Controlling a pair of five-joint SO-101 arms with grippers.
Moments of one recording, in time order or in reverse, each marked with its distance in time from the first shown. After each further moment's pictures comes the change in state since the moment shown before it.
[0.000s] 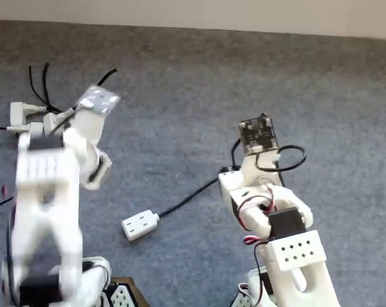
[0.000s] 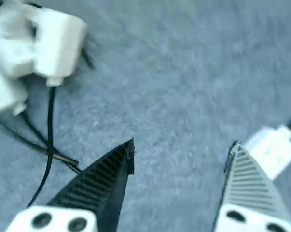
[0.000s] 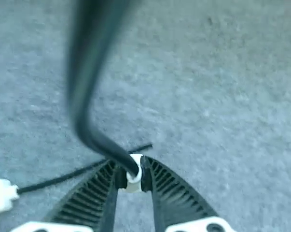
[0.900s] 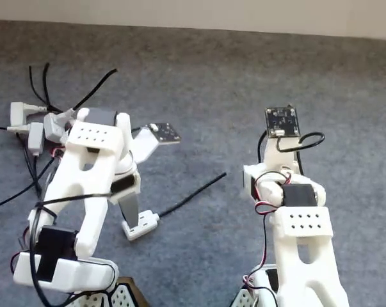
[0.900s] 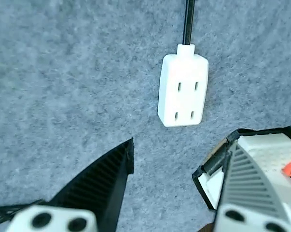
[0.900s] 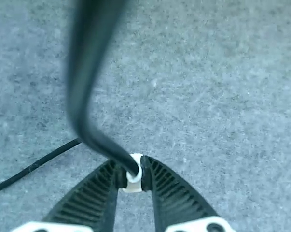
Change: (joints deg) left arm 14.9 18.7 -7.3 15.3 -18.4; right arm 11.8 13.8 -5.9 1.0 2.6
